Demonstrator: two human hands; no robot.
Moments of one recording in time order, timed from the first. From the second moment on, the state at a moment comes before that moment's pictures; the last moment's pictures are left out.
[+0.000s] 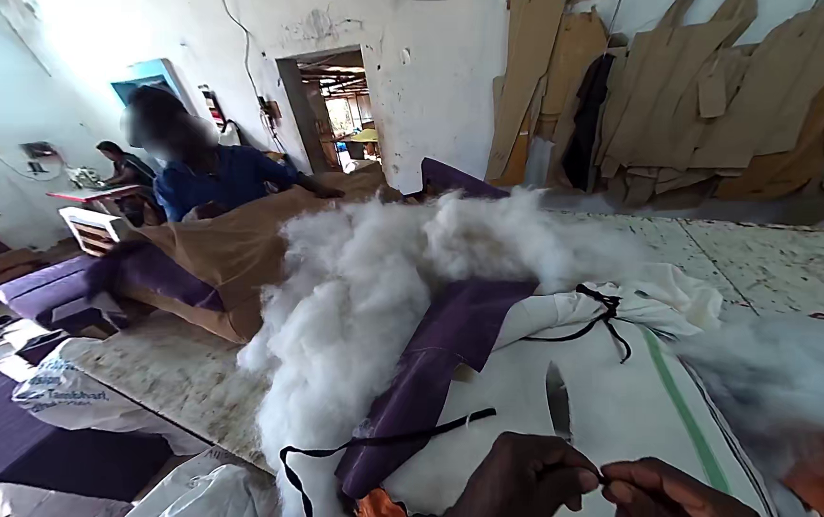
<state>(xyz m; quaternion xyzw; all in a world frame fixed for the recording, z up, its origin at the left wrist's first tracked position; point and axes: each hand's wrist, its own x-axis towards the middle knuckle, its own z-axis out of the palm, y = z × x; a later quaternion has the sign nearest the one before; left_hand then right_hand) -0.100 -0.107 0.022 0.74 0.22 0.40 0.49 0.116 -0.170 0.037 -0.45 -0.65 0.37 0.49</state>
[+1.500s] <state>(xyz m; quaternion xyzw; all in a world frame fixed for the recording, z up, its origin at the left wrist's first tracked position) 0.040 0.001 -0.010 0.43 0.55 0.08 0.71 0.205 -0.214 -0.055 -0.66 -0.47 0.16 0.56</state>
